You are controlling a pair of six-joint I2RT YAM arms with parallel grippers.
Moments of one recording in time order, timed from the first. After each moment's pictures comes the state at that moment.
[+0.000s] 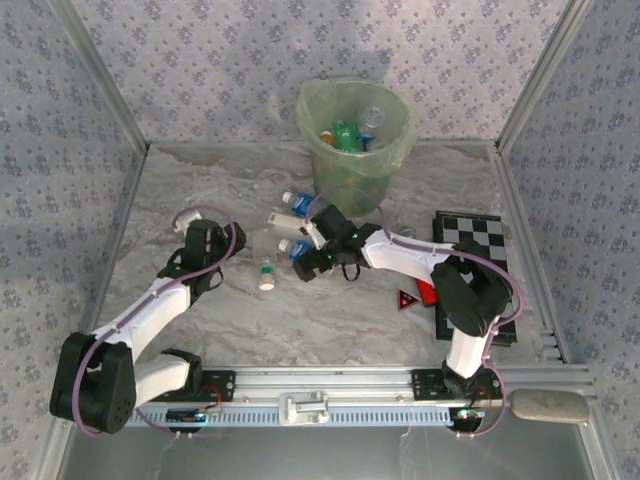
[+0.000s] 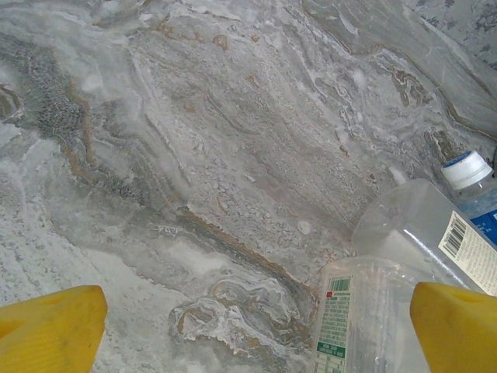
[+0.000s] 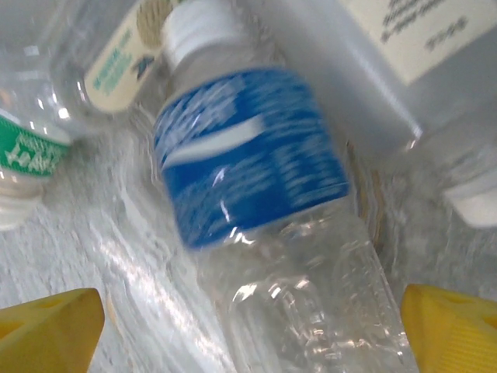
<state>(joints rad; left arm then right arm) -0.29 1.13 0.56 -0.11 -0.26 -0.72 0.80 1.78 1.17 -0.38 -0.08 0.13</state>
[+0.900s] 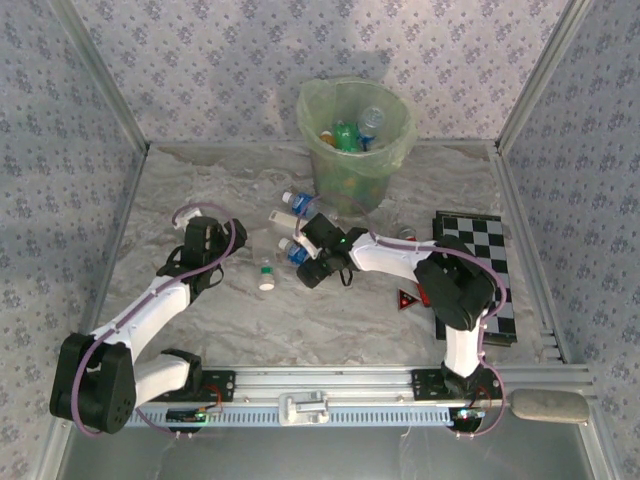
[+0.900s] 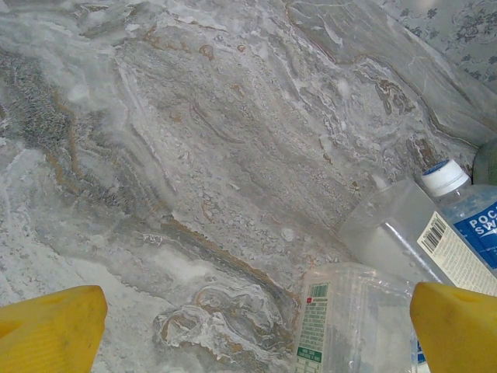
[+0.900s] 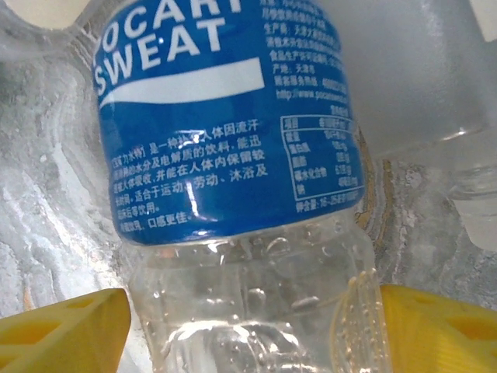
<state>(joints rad) -0.29 1.13 0.58 -0.11 -0.25 -0.73 0.84 1.87 1.21 -0.42 0.03 0.00</state>
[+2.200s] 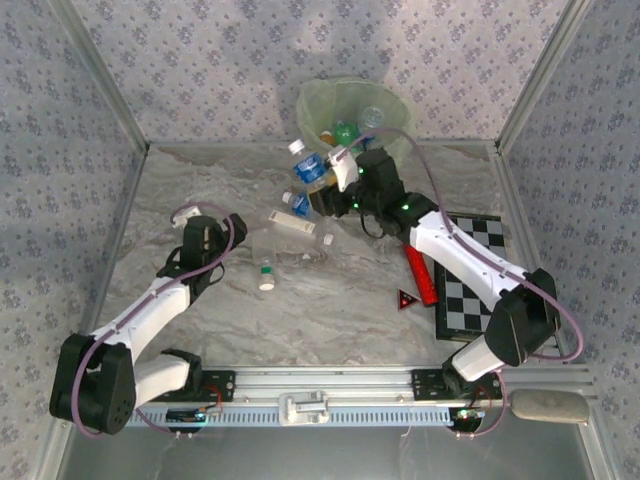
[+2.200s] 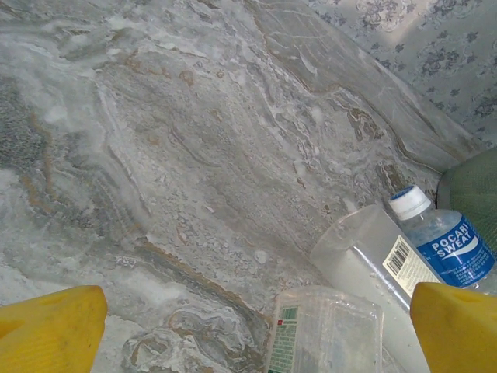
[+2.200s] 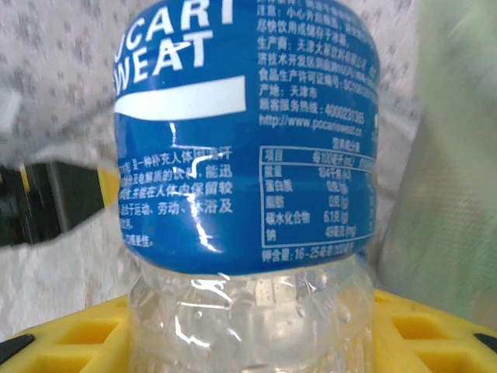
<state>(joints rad) -0.29 1.13 0.57 -0.02 -0.23 -0.75 0.61 1.51 1.33 -0.25 -0.23 0.03</state>
